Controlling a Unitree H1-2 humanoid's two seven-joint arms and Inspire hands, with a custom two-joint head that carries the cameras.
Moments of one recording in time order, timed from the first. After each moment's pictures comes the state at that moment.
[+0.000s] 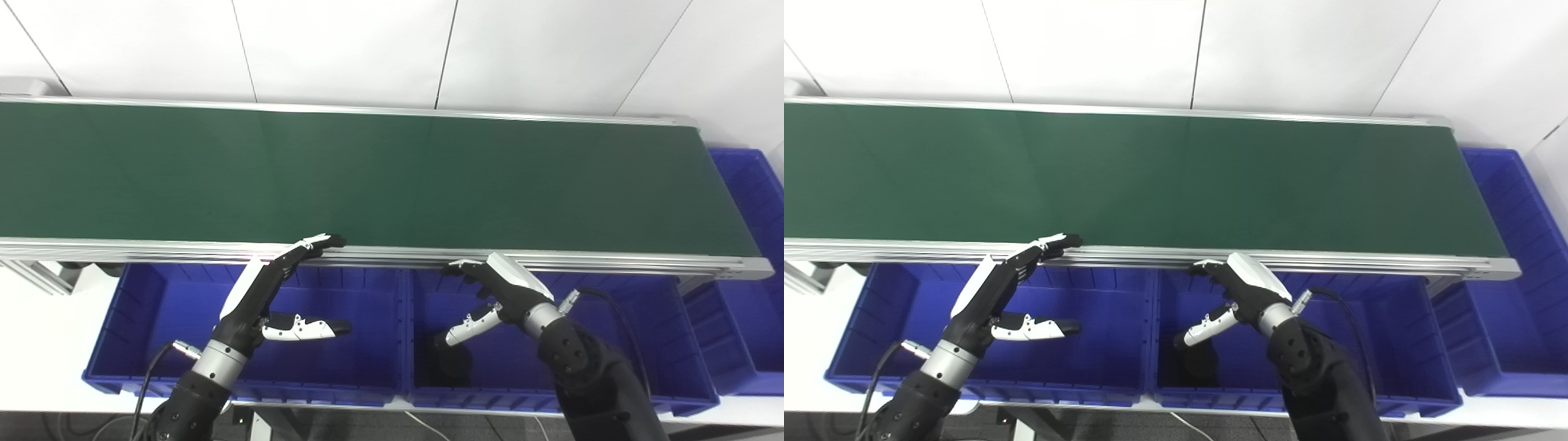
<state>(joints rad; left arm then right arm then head) 0.16 0.16 -0.19 -0.08 0.18 -0.30 -0.18 -0.04 -0.23 0.26 -0.25 -0.80 0.47 0.60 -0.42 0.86</state>
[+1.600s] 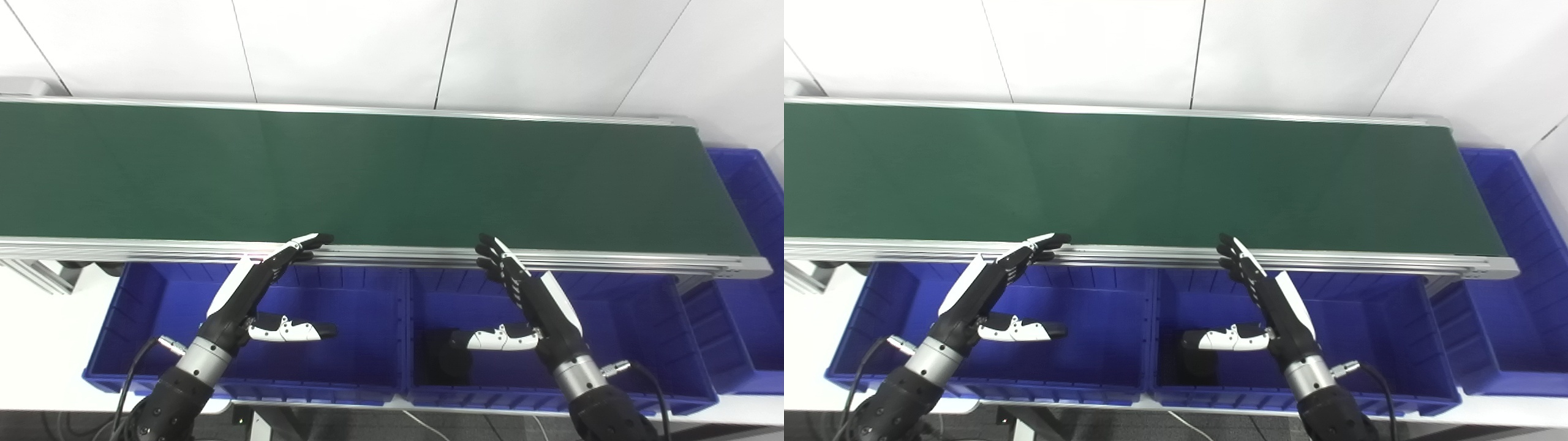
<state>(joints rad) 0.15 0.22 -0.19 -0.04 0.15 -0.33 -0.21 0.22 -0.17 0.11 -0.25 -0.18 0.08 0.22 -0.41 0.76</state>
